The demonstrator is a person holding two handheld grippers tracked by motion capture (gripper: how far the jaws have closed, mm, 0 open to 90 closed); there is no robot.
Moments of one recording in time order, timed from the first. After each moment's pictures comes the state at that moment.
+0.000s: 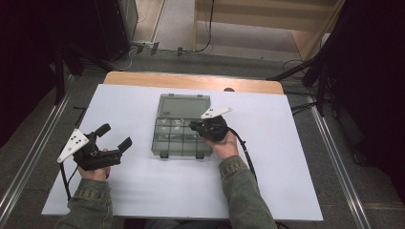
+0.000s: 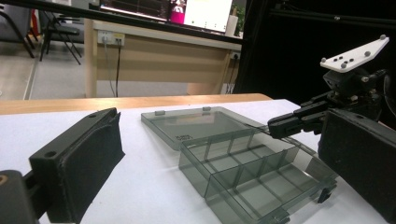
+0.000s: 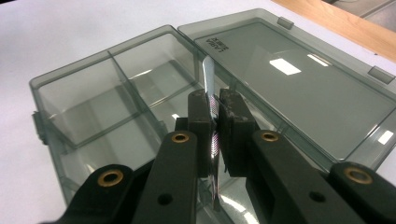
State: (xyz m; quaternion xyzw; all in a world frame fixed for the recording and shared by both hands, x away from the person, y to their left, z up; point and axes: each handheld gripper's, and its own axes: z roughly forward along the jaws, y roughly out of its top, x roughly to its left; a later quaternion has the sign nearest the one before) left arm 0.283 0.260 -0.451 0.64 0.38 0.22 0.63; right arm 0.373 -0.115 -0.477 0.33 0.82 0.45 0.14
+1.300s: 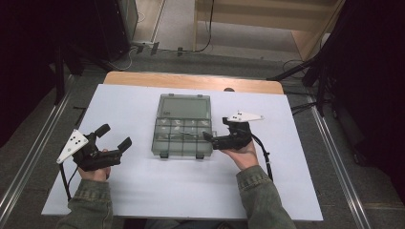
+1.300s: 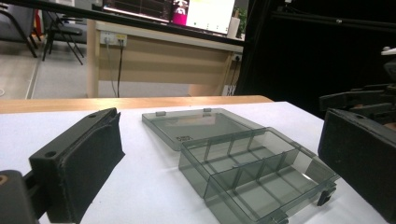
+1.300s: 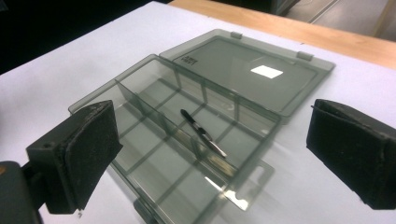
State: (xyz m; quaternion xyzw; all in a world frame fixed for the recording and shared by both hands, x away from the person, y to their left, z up) left arm 0.281 0.259 -0.451 0.64 0.38 0.22 0.63; right arm 0.322 -0.168 -0.446 0.41 0.75 0.49 0.15
